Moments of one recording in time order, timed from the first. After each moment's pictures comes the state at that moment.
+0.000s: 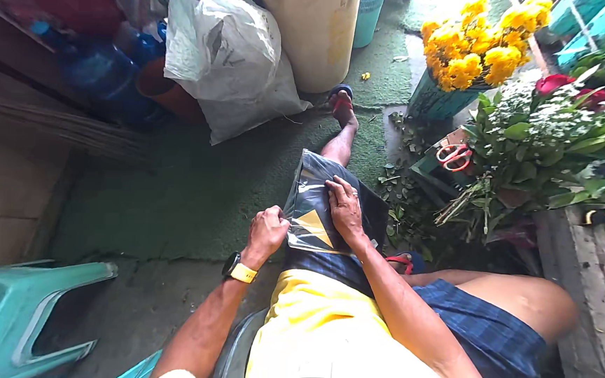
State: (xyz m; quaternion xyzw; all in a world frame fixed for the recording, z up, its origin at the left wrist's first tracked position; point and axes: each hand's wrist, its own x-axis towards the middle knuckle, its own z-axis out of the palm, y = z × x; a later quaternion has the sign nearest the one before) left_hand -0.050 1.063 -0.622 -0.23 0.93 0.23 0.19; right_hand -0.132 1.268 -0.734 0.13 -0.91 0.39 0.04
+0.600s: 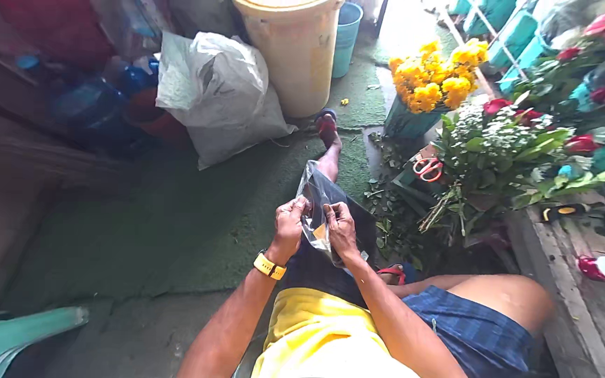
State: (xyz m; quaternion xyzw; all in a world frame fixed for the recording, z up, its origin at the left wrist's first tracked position) left_hand -0.095 1.126 -0.636 -0.16 0.61 0.77 -0.05; right_hand -0.111 1.270 -0.697 -0.02 -0.81 0.58 0.01
